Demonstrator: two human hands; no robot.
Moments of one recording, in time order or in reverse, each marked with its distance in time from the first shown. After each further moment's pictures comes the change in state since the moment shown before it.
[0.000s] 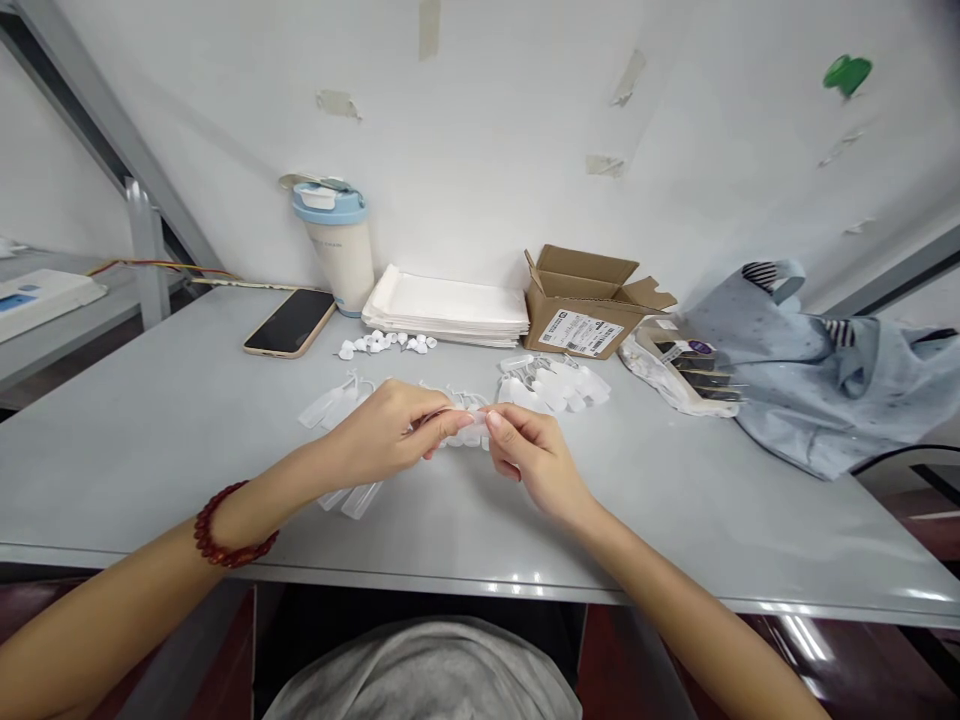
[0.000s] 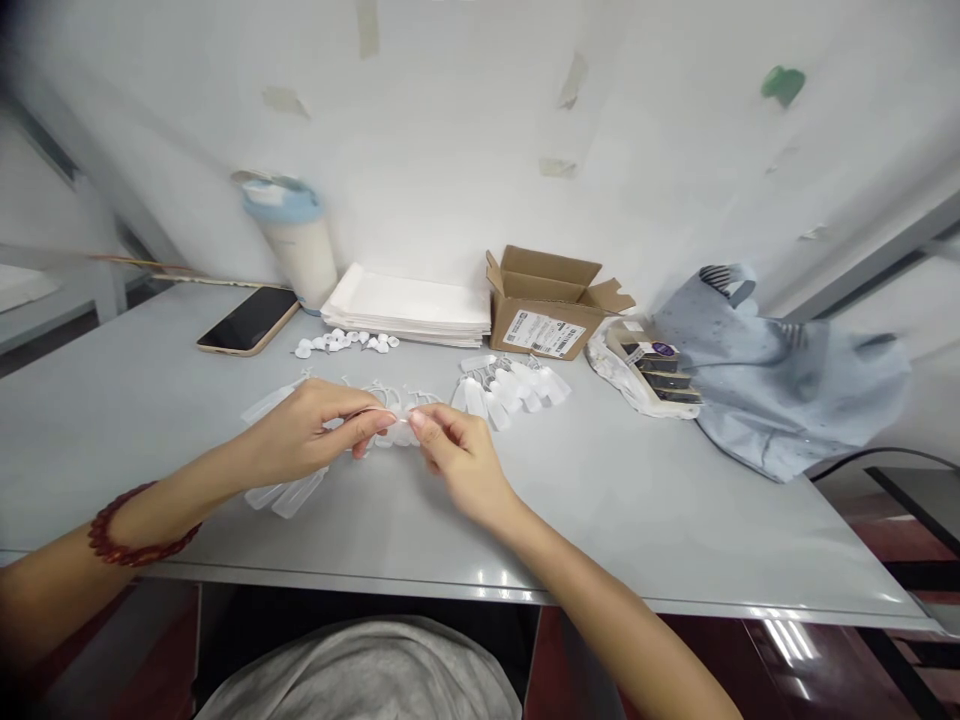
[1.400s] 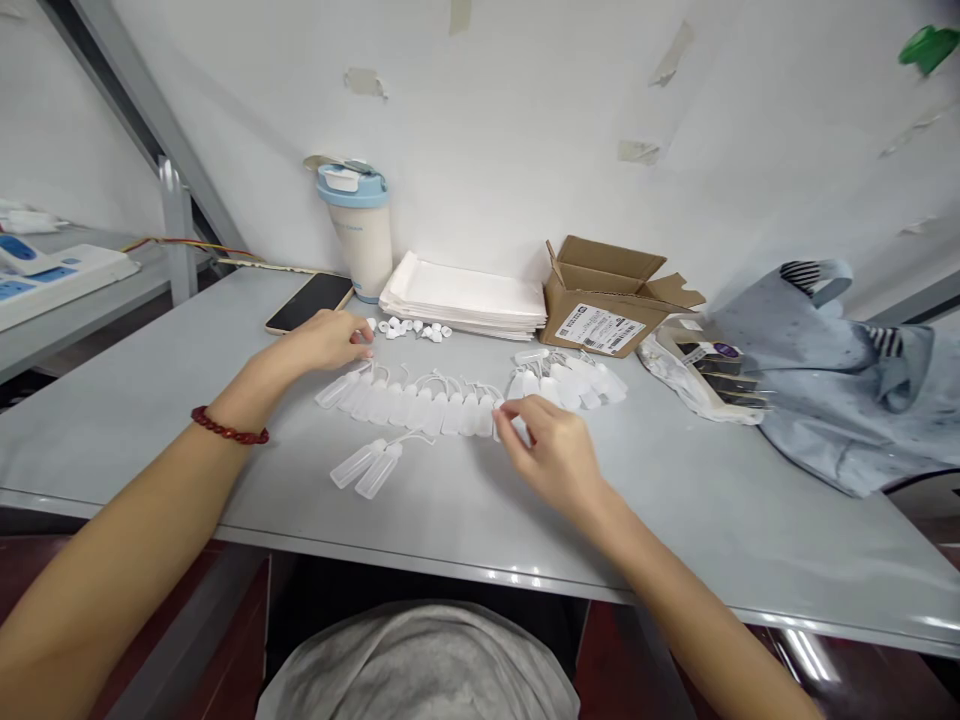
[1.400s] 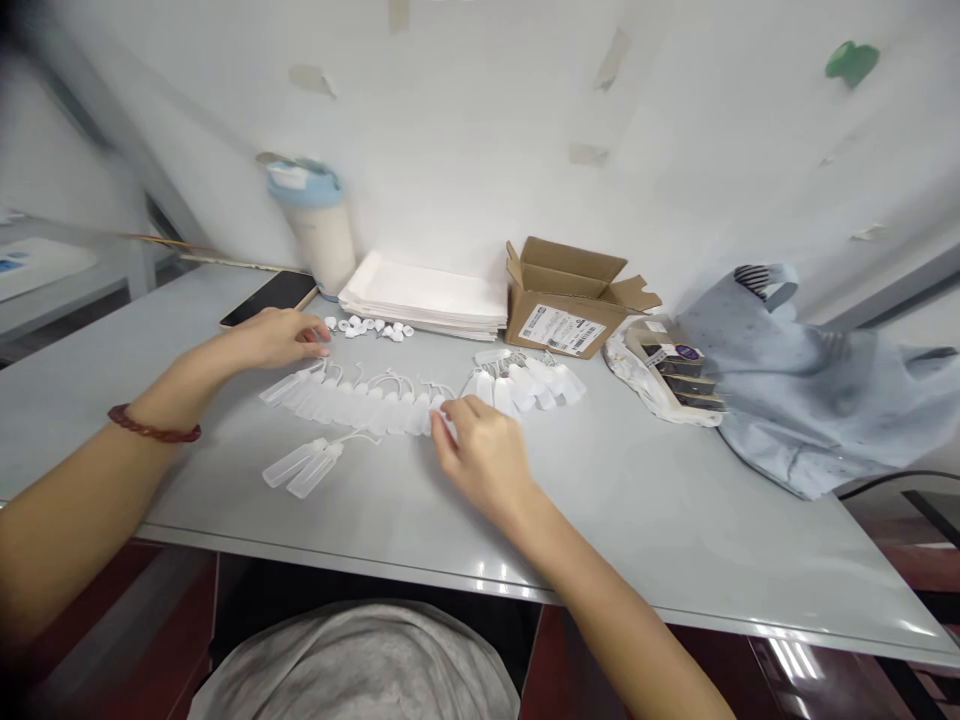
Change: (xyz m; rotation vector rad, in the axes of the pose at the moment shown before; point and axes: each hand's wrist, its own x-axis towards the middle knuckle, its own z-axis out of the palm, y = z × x) left_hand 0.012 -0.121 -0.065 0.515 -0.081 -0.651; right_hand 0.001 0.012 -0.010 -1.166 0.222 -0.452
